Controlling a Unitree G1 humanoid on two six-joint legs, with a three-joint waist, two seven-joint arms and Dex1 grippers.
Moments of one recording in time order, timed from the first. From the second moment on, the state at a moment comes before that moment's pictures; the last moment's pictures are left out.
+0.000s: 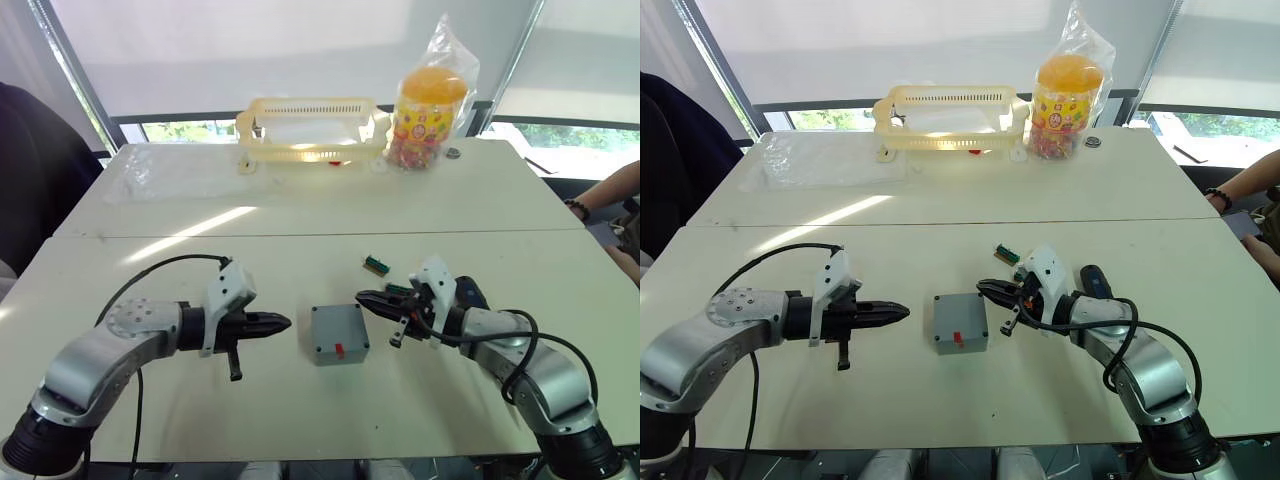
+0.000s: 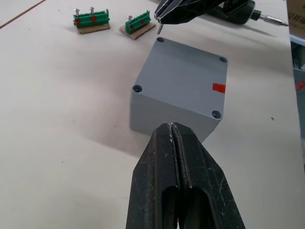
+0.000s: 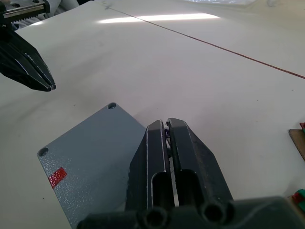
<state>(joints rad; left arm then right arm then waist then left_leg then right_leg) -0.26 0.80 -0.05 -0.49 -0.60 0.75 -0.90 -0.23 -0.57 0.07 -0.44 0.42 0.61 0.70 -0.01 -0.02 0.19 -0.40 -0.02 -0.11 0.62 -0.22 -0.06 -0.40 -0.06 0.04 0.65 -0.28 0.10</state>
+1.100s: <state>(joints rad) -0.26 0.78 -0.07 -0.49 -0.55 0.74 -0.89 -0.22 -0.56 0.09 -0.40 0.40 0.62 0.72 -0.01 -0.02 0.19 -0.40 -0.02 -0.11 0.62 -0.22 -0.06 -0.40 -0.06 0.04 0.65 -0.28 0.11</state>
